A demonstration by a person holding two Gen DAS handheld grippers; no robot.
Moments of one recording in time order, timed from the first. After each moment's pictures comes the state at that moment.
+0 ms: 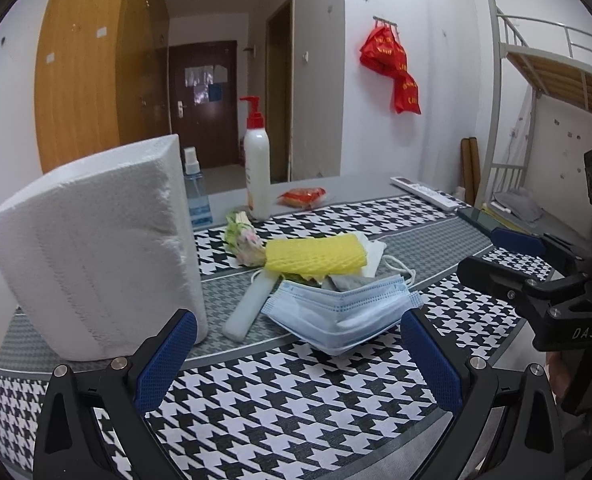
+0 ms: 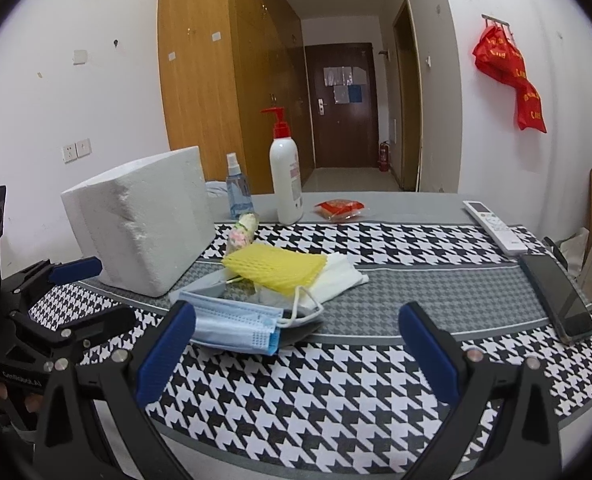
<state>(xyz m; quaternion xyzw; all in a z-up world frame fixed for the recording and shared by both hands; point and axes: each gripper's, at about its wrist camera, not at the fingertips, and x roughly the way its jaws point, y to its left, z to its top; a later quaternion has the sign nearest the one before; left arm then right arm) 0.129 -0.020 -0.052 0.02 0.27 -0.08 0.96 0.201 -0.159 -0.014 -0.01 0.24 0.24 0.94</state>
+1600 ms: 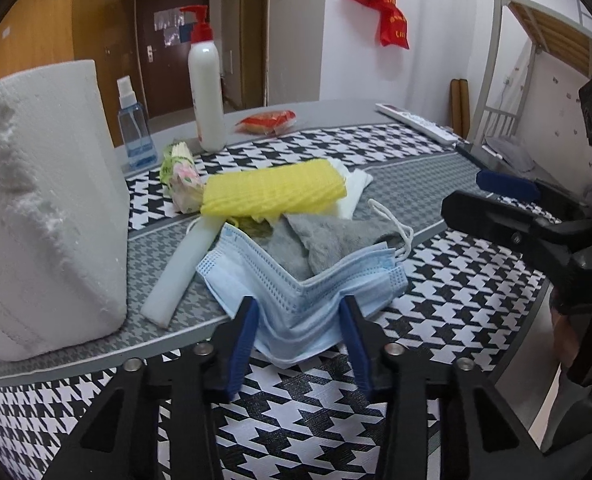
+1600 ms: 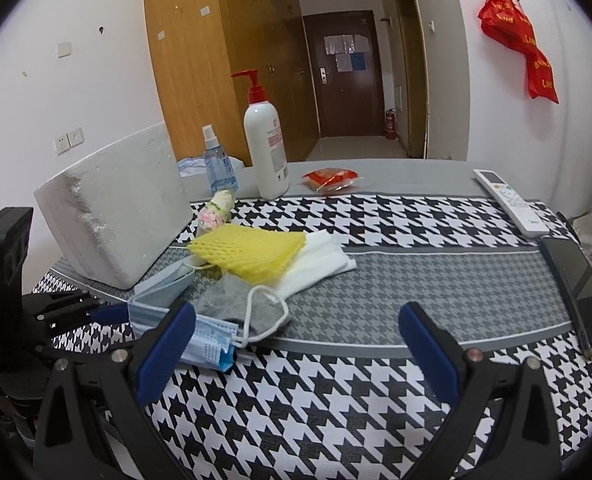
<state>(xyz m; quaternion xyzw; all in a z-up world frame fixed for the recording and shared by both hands) 0.190 -0.055 -0.097 0.03 0.39 -0.11 0.91 0.256 -0.170 -0.035 0.00 0.30 0.25 0.92</state>
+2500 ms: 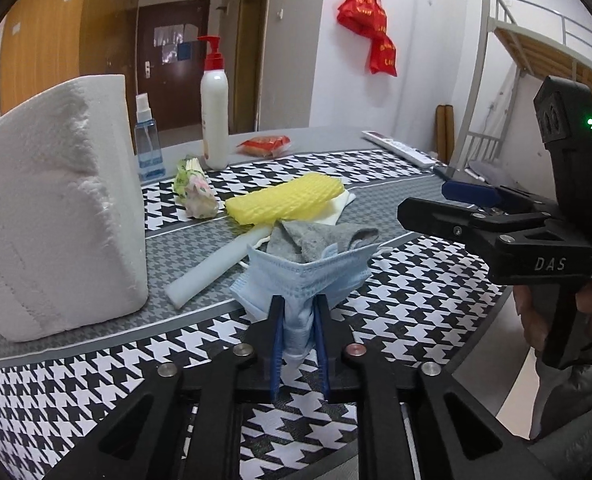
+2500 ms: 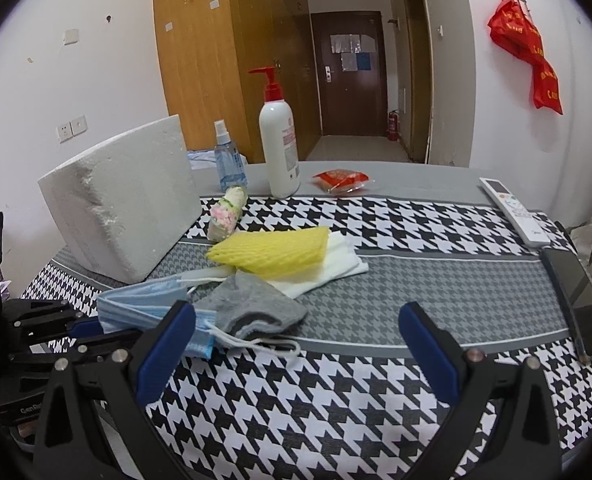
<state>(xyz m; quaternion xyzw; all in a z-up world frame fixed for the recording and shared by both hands) 0.150 -0.035 -0.081 0.00 0.34 -0.14 0.93 0.249 -0.156 -0.029 -0.02 0.30 0.25 0.92</state>
